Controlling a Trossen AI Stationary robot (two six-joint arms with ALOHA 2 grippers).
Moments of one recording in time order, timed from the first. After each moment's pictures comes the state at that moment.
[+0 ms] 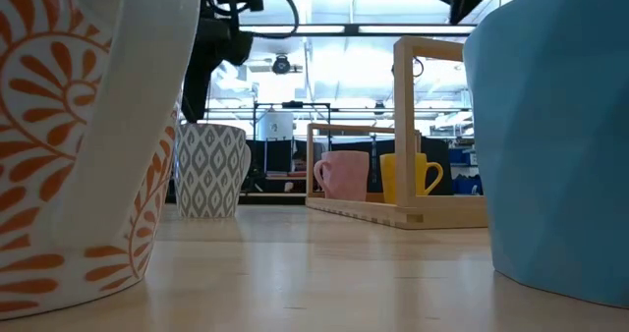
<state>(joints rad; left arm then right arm) 0.11 1.52 1.20 -1.07 -0.09 -0.44 -0.16 1.29 1.55 -1.37 -0.04 -0.23</state>
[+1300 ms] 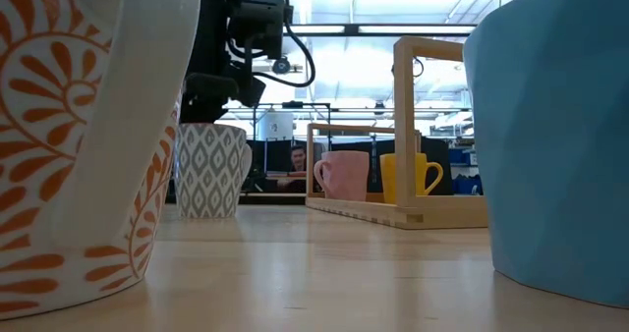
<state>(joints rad) 0.11 1.70 1.20 -1.04 -0.13 -0.41 0.18 0.98 1.07 -1.56 0.11 0.56</state>
